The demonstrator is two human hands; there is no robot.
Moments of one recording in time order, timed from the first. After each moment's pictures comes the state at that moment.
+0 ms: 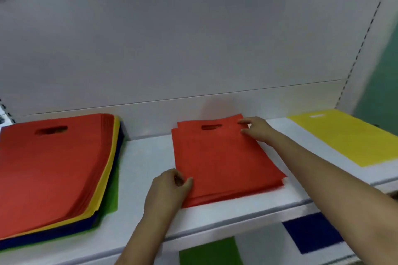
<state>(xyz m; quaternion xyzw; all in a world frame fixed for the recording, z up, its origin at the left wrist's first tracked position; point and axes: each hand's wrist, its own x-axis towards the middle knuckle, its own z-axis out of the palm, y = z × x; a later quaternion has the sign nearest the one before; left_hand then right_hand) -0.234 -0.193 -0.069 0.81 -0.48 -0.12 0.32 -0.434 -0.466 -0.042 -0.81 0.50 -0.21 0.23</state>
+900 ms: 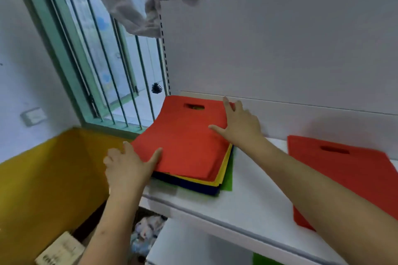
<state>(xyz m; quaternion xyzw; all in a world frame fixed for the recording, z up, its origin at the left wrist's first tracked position) -0.046 0.010 -0.010 0.97 -0.08 0.09 0.21 -0.118 -0.261 0.011 -0.94 0.26 -0.23 -0.07</state>
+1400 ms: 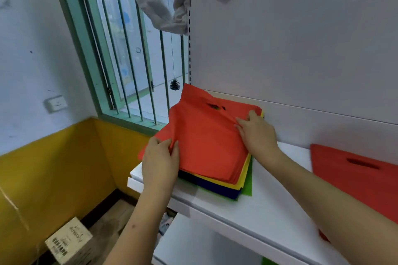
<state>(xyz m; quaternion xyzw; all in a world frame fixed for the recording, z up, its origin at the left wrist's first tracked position) -0.042 -0.002 -0.030 0.90 -0.18 0.19 0.35 -0.099 -0.253 -0.015 -0.94 0.20 -0.27 -0.07</state>
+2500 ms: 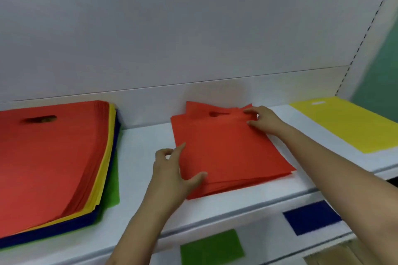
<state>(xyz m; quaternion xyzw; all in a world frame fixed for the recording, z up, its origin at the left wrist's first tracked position) -0.227 -0.179 -0.048 0.76 -0.54 -0.18 0.32 -0.445 -0.472 -0.059 -0.82 0.51 -0.18 0.17</state>
